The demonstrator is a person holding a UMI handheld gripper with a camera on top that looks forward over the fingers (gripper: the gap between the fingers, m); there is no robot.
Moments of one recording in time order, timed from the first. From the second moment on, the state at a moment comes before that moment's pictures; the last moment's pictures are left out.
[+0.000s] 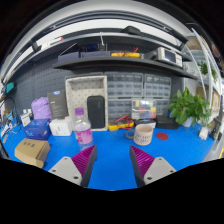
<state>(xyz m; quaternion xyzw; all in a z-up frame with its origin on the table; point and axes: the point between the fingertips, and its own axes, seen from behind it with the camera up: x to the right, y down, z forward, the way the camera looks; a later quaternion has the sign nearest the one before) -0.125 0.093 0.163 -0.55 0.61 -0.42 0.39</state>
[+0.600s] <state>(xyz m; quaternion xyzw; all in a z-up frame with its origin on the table) -0.023 0.198 0.101 -0.58 0.59 -0.40 0.39</state>
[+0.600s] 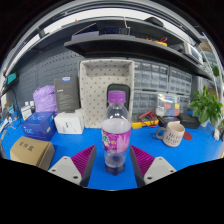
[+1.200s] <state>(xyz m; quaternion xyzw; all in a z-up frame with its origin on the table) 0.047 0.188 0.096 -0.56 0.56 -0.43 0.44</state>
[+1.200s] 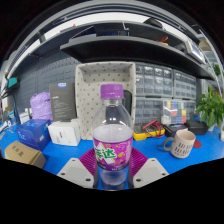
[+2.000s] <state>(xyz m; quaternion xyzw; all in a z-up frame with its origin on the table) 0.099 0.096 0.159 -0.25 0.72 0.00 0.64</state>
